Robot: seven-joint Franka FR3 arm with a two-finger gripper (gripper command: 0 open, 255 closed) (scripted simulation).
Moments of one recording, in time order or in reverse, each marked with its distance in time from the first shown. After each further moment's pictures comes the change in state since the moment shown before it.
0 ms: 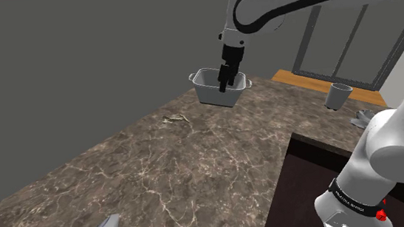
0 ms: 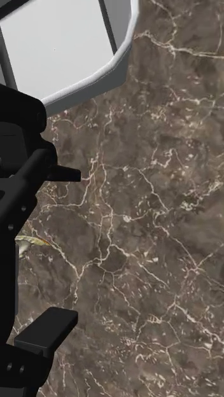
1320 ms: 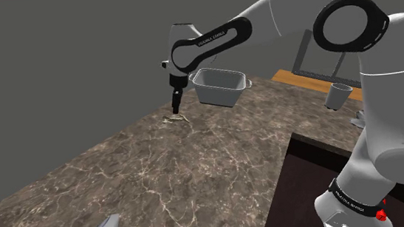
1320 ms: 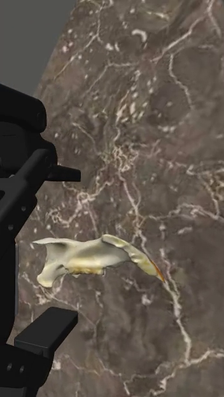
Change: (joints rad) arm 0.088 0.640 0.079 0.511 -0.070 0.178 -0.281
